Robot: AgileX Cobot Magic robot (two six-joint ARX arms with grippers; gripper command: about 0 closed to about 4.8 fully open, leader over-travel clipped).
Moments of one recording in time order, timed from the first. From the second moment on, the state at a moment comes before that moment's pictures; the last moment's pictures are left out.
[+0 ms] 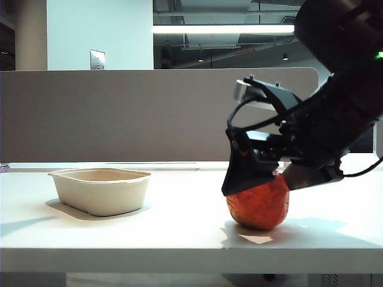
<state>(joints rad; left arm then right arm) -0.52 0.80 0.93 -0.39 -0.02 -0.04 0.64 1.41 0.51 0.26 -0.02 0.10</state>
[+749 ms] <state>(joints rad) -0.52 0.80 0.93 -0.40 -0.02 -0.04 0.64 1.45 0.59 0.26 0.00 0.10</state>
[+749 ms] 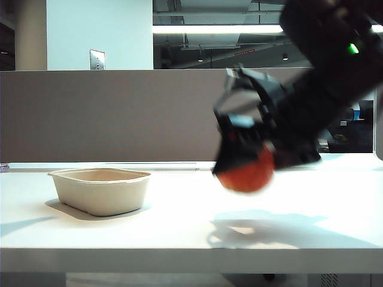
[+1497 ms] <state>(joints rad) -0.52 0.80 1.09 -0.73 -0.11 -0.04 0.78 2.16 1.40 0.31 -0.24 0.00</state>
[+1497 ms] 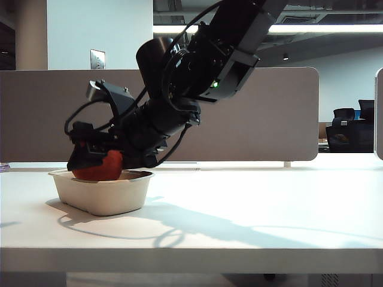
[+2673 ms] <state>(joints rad) -0.52 0.79 1.03 -0.65 -0.05 -0.04 0.71 1.15 1.24 -0.79 -0.07 -0.12</state>
